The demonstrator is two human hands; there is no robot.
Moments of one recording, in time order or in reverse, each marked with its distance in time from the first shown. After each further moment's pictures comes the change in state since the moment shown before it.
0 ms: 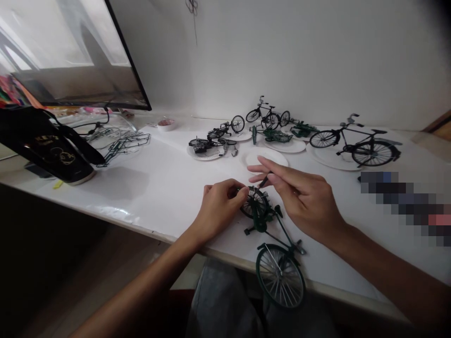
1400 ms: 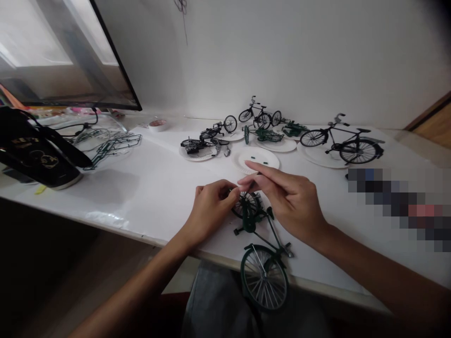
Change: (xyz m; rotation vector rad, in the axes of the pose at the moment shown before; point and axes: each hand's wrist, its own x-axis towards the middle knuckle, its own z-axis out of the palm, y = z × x) left_hand 0.001 -0.003 0.002 -0.006 0.004 0.032; right_hand -0.001 -0.008 0.005 0.142 0.041 0.136
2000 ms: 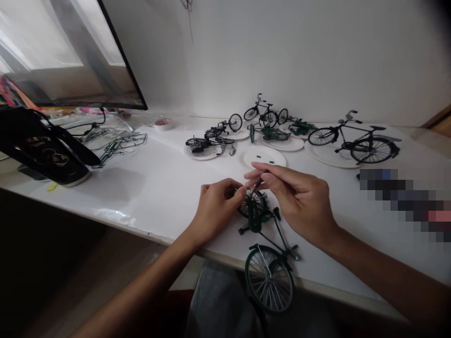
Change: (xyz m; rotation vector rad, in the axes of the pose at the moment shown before) left_hand -0.001 0.001 0.001 -0.008 0.001 -0.004; right_hand 0.001 0.002 0.003 0.054 0.029 0.038
